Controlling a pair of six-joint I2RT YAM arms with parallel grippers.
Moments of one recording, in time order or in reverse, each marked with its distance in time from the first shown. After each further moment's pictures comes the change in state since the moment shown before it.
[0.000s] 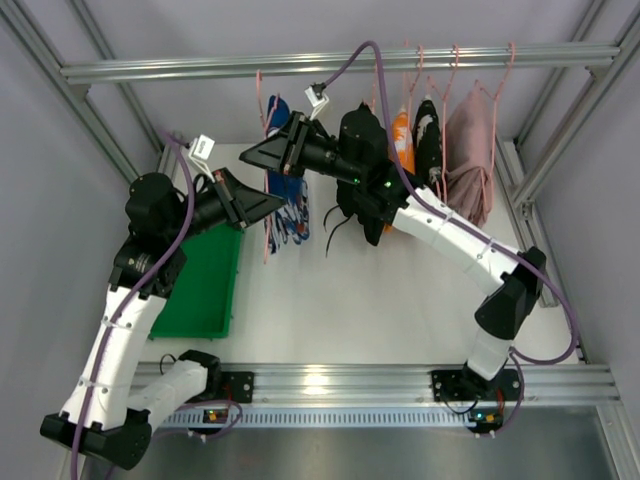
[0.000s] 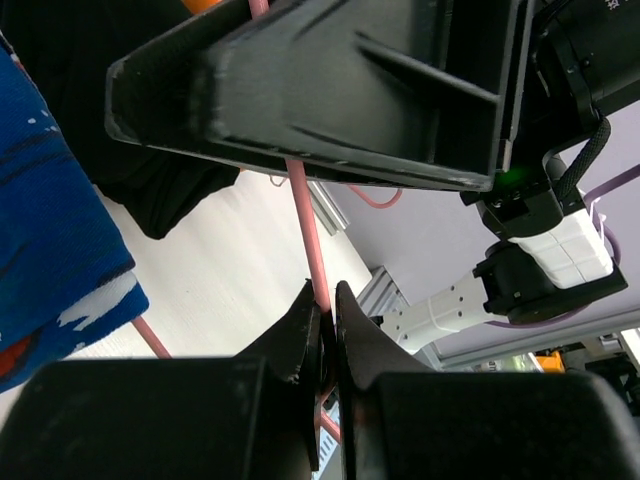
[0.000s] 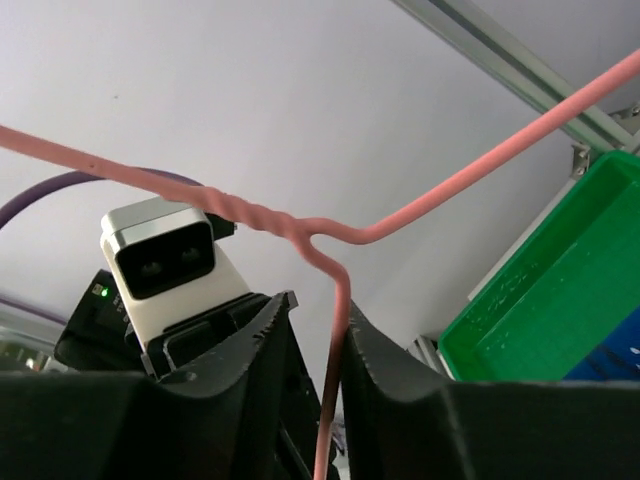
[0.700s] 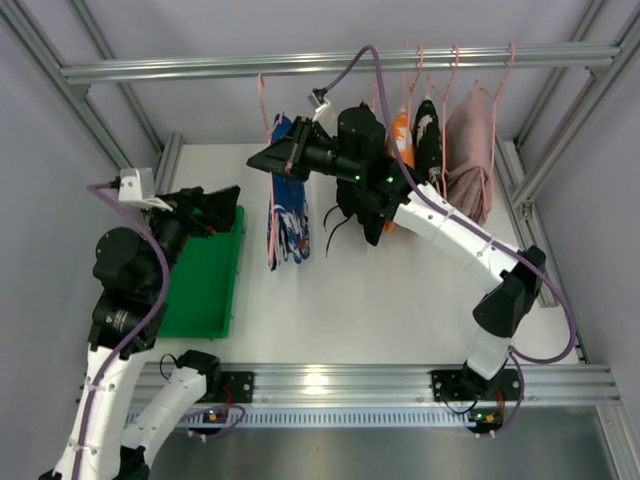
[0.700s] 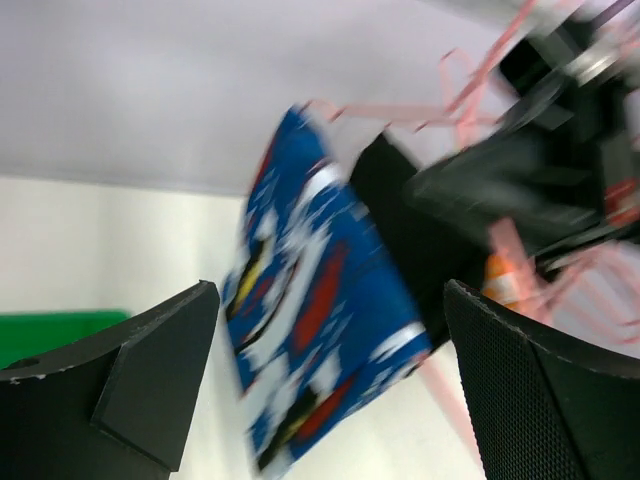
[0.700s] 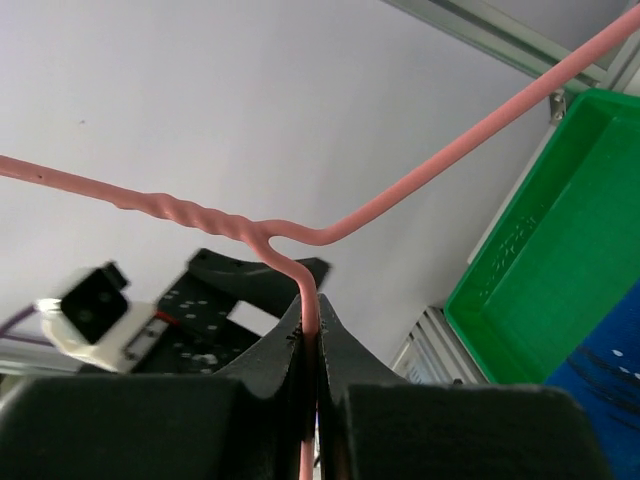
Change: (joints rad) left arm 0.000 -0.250 -0.108 0.021 -0.626 0.315; right arm -0.024 0.013 0.029 -0.133 -0.001 0.089
